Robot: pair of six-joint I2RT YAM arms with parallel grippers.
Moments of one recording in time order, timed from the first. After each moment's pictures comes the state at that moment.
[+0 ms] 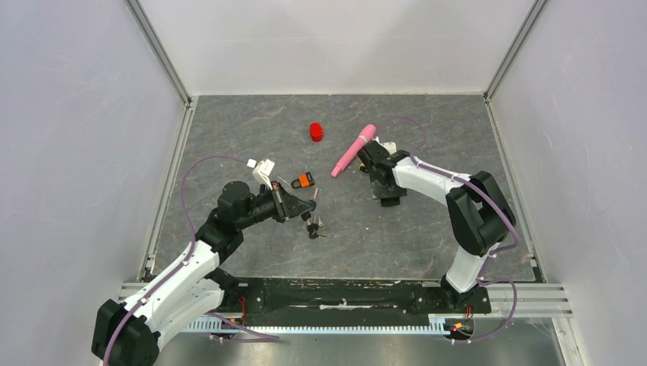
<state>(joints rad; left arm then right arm) -0.50 0.80 0.45 0.11 0.48 -0.77 0.56 1.76 1.13 -0.66 0.38 0.48</state>
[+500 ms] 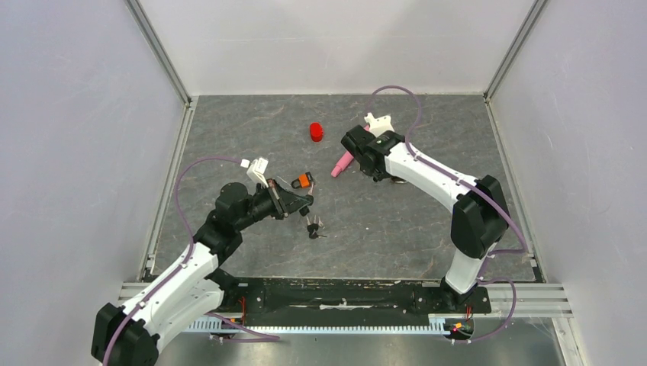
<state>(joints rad) -0.50 0.77 0.44 0.11 0.39 -0.82 0.68 1.77 1.46 -1.04 0.84 0.51</state>
